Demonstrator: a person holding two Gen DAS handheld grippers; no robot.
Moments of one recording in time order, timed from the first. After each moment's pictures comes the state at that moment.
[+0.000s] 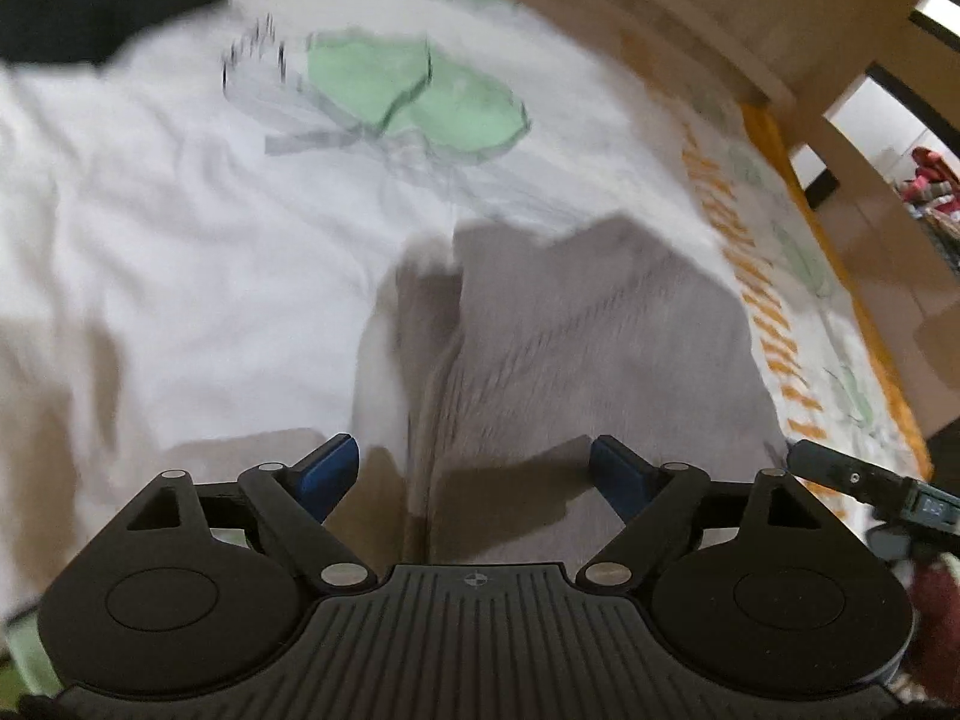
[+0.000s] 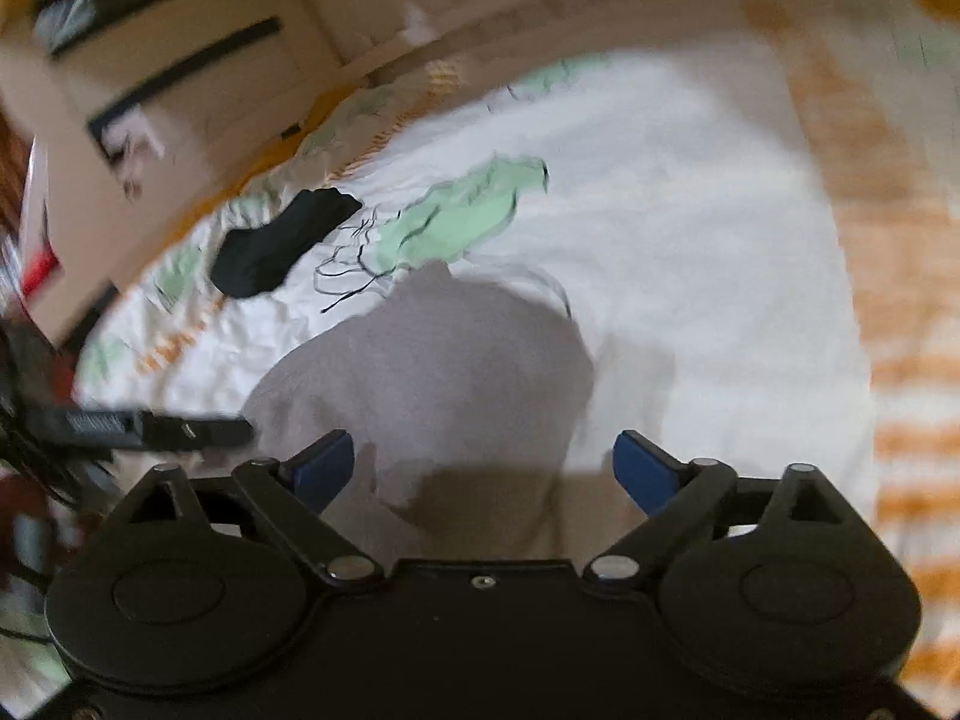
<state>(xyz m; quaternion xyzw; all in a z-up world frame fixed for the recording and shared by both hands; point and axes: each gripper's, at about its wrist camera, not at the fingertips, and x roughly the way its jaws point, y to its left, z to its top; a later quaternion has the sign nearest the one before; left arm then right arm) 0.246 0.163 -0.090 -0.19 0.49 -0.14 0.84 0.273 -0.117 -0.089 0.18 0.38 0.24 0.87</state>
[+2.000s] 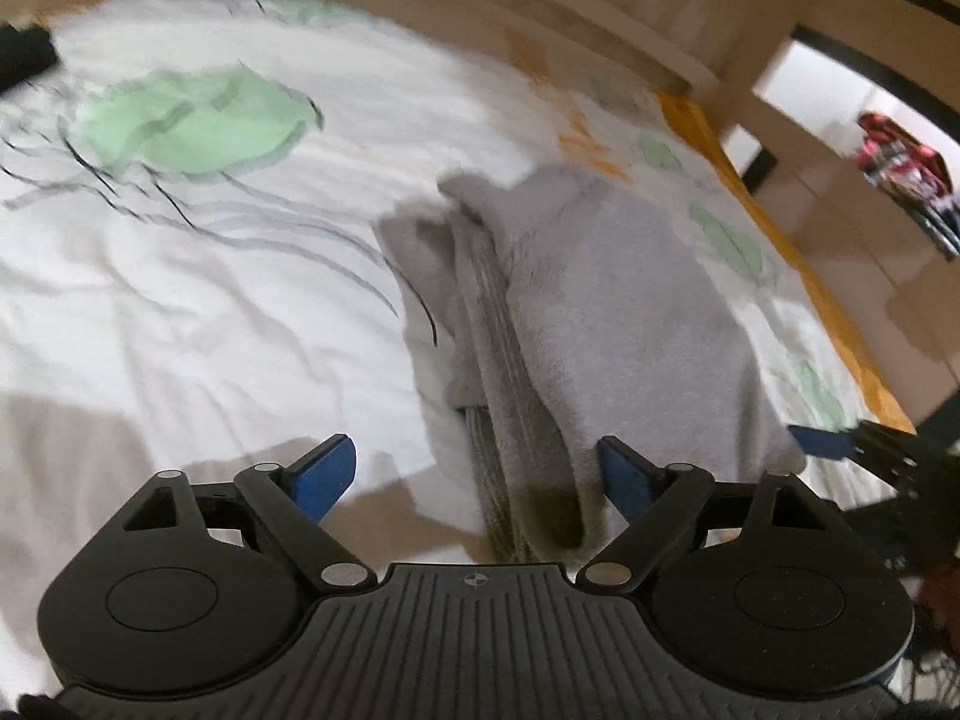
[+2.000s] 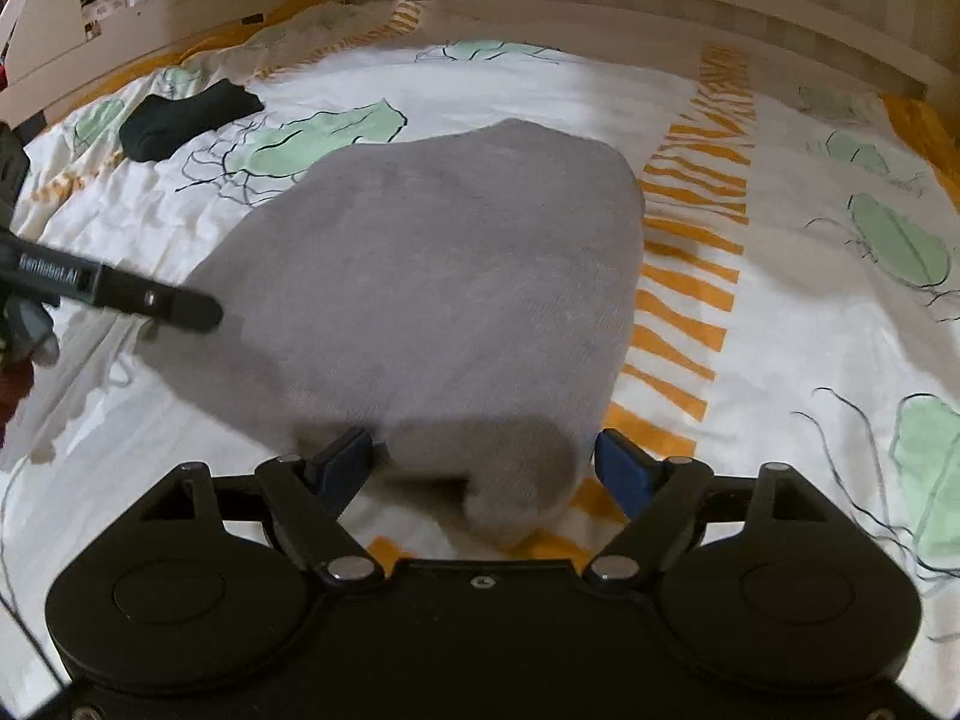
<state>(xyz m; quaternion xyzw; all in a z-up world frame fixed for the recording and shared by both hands) 0.264 0.002 -0.088 -0.14 0.41 -0.15 0.89 0.267 -0.218 -0.077 -0.06 0.38 0.19 0.90</state>
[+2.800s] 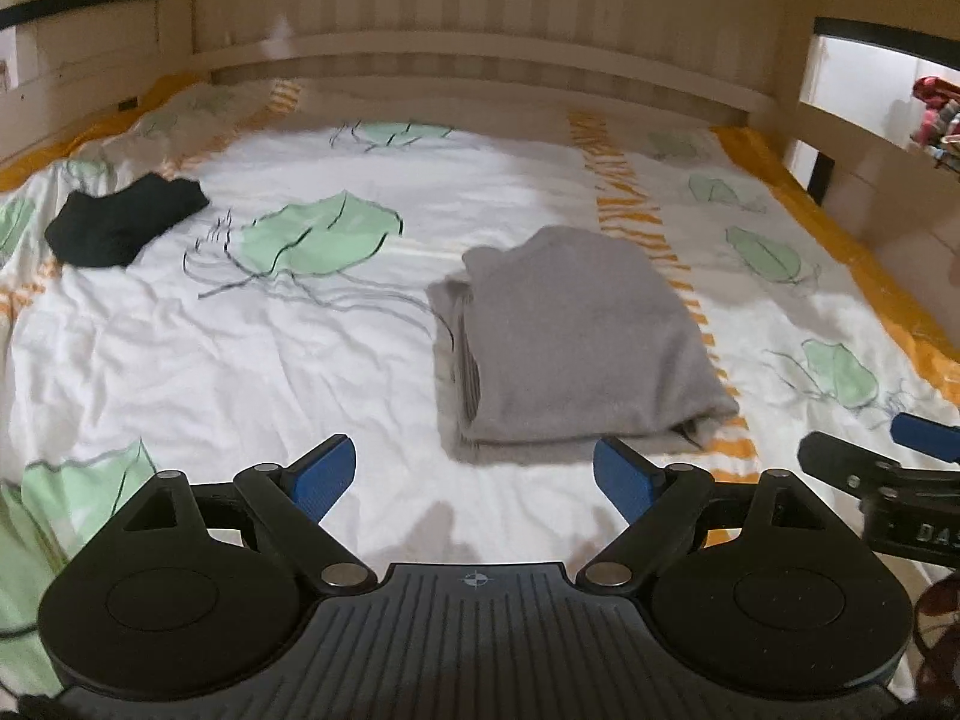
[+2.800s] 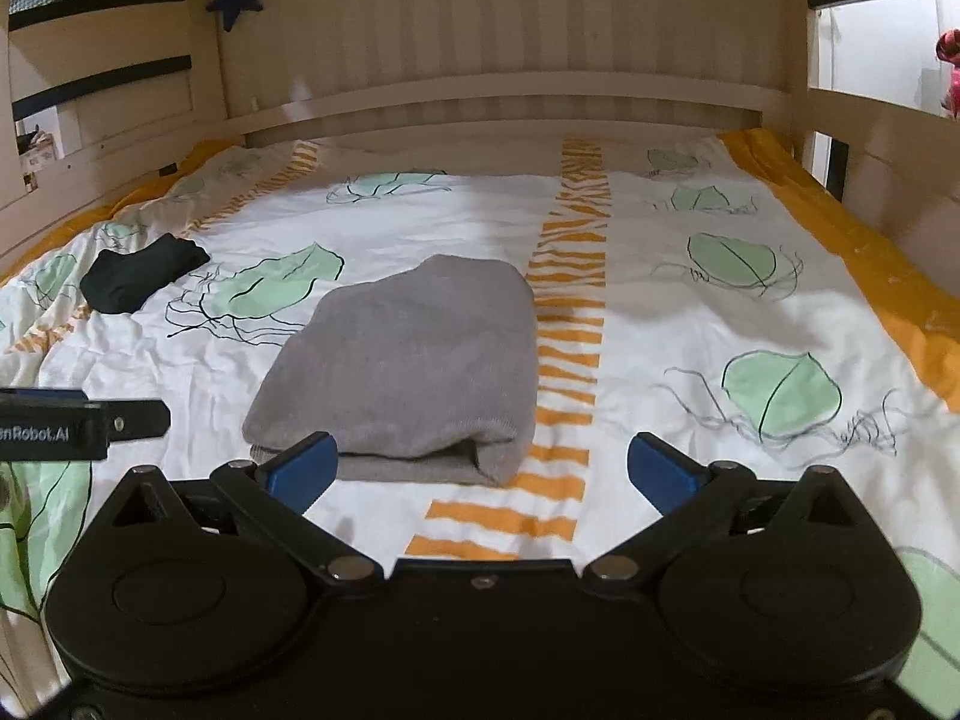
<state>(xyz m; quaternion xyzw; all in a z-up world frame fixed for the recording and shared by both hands) 0.140 -0.085 -0.005 -0.03 0.36 0.00 0.93 0.147 -0.231 -0.009 0.03 0.29 0.07 0.95</state>
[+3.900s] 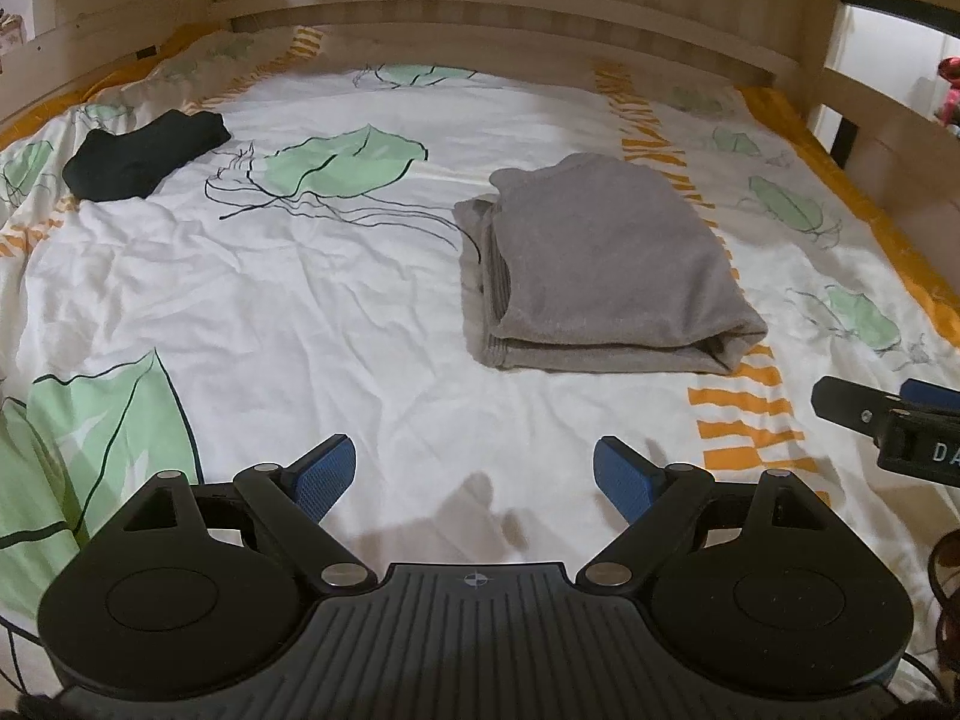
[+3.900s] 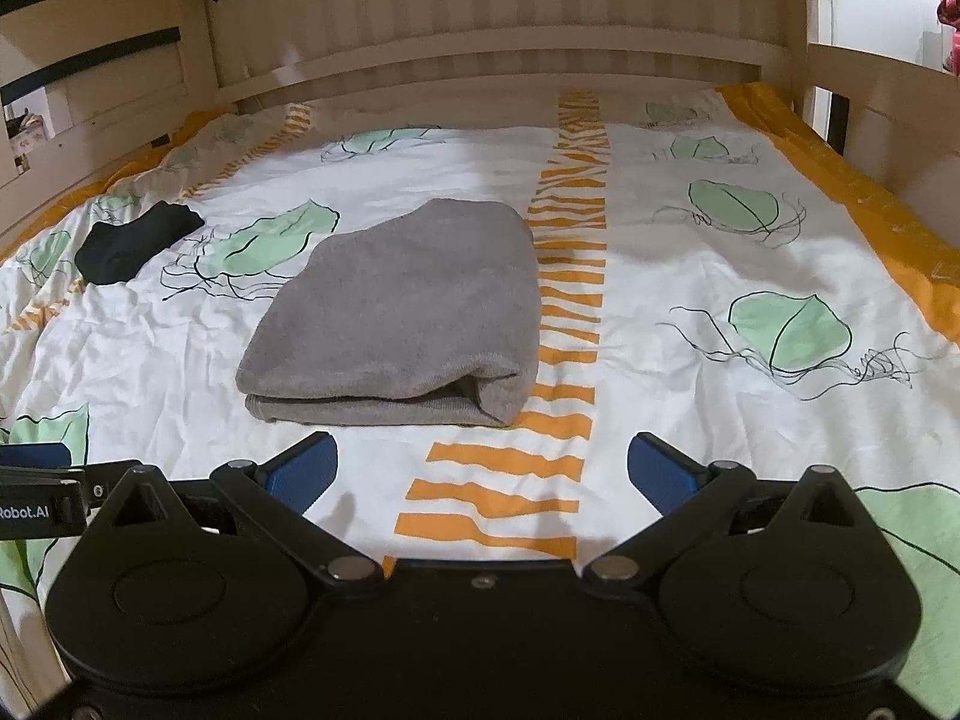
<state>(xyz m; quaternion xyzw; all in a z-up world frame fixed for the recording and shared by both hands) 0.116 -0.083 -0.033 -0.04 0.40 0.02 0.92 0.143 -0.226 -0.027 0.04 0.33 0.06 0.94</state>
